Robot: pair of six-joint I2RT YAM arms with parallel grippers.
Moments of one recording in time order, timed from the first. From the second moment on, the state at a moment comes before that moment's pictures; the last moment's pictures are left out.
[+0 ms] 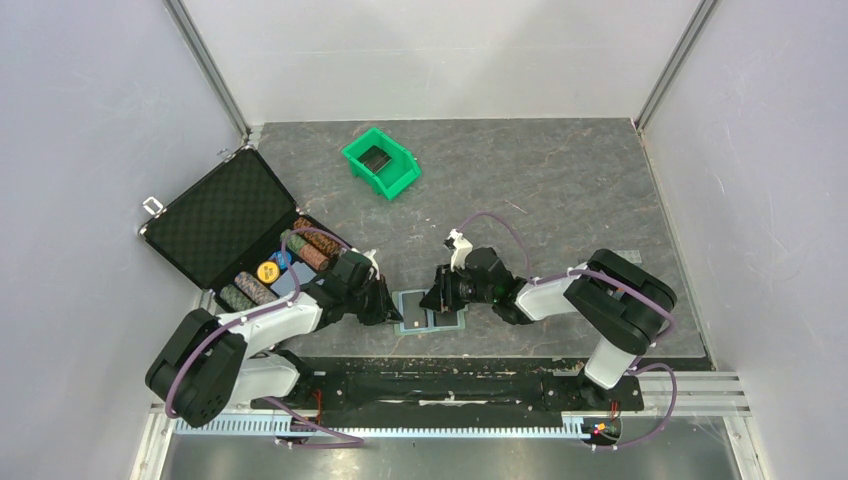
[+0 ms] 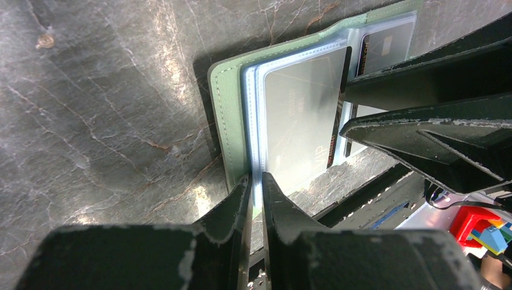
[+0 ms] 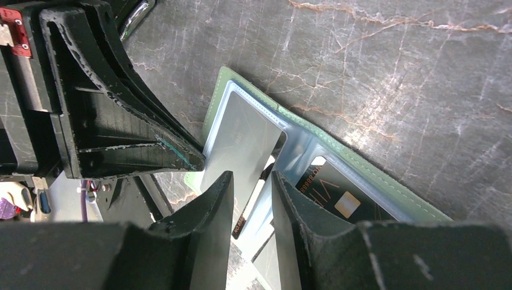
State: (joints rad) left arm -0.60 1.22 0.40 -0.12 0.30 -0.75; right arm 0.85 1.70 0.55 0.61 -0.31 0.66
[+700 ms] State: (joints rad) left arm -0.60 1.22 0.40 -0.12 0.30 -0.75; right arm 0.83 1.73 0.55 0.67 -0.35 0.70
